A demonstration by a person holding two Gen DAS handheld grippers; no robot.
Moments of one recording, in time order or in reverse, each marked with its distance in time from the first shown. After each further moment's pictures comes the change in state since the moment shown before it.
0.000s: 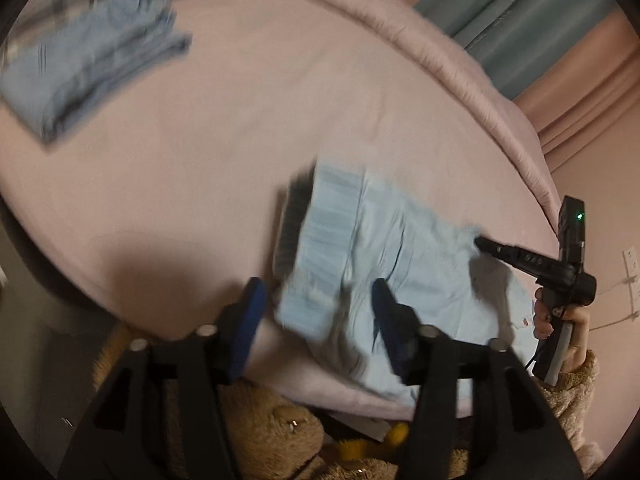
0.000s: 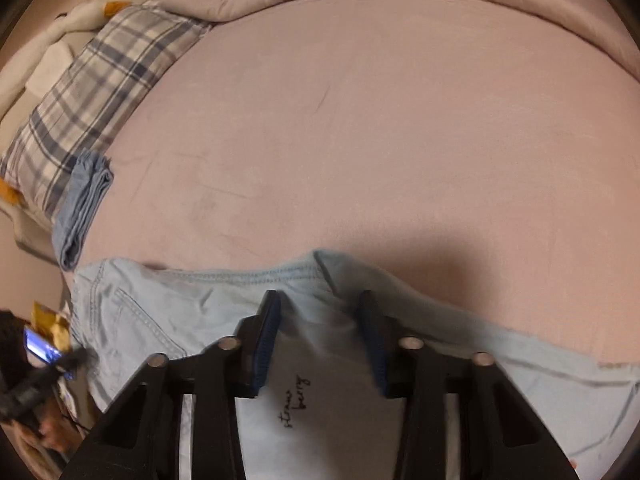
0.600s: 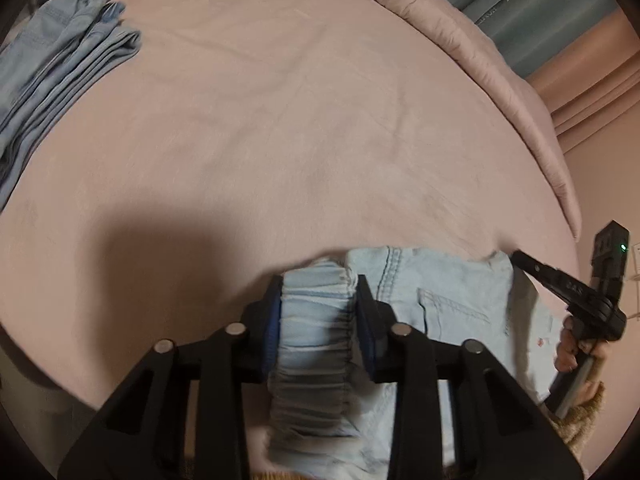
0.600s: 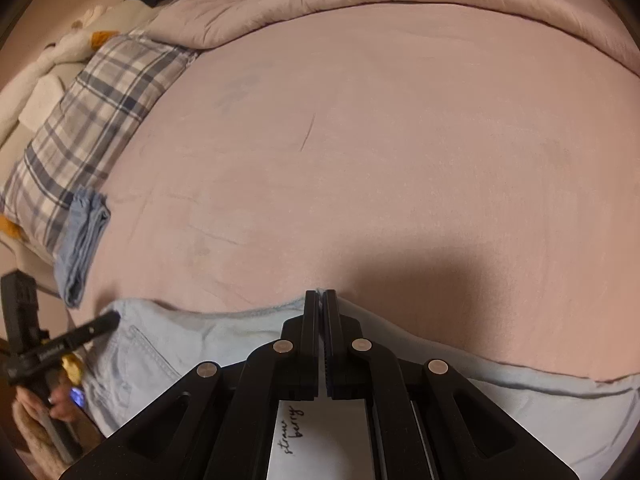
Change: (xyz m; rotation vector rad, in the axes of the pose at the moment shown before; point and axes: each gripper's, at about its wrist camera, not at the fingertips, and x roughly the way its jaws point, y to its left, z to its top) left arm 0.079 0.008 0.054 0.003 0.144 0.002; right arm -0.002 -0.003 0.010 0.092 -0.062 0.013
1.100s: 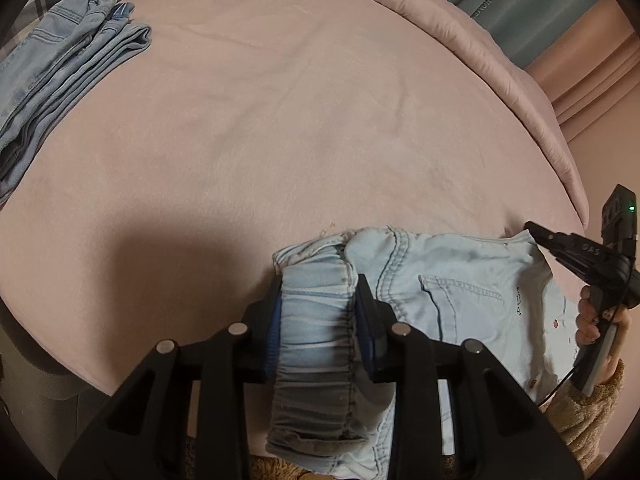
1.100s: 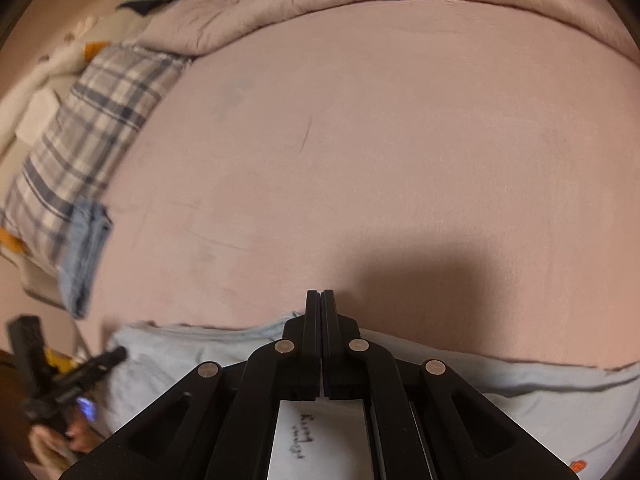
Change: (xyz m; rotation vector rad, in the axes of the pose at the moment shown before) left arm 0.000 -0.003 -0.017 0.044 -0.018 0.044; right arm 0.003 0.003 0.003 0.054 0.000 0.021
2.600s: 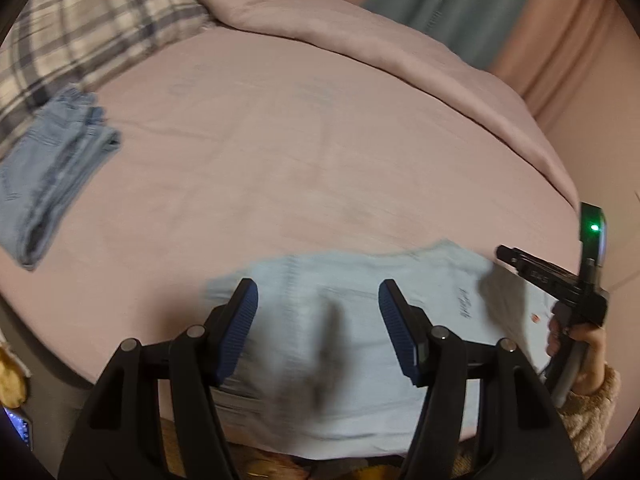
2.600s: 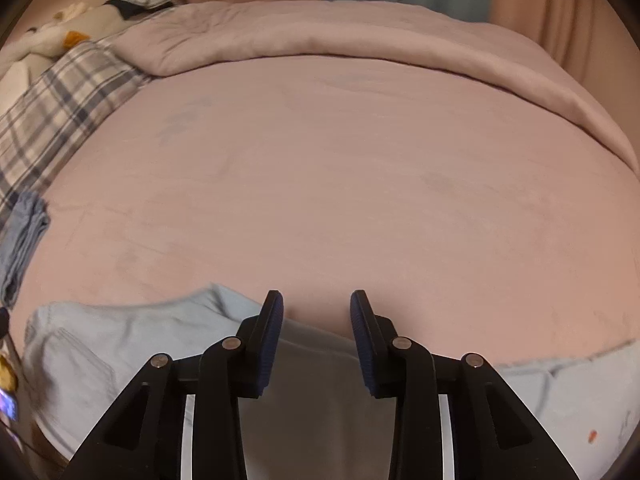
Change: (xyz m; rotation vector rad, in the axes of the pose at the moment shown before) left arm -0.051 -0.076 -0.021 0.164 -0.142 -0.002; right arm -0.051 -0.035 -0.032 -0.095 -0.176 -0.346
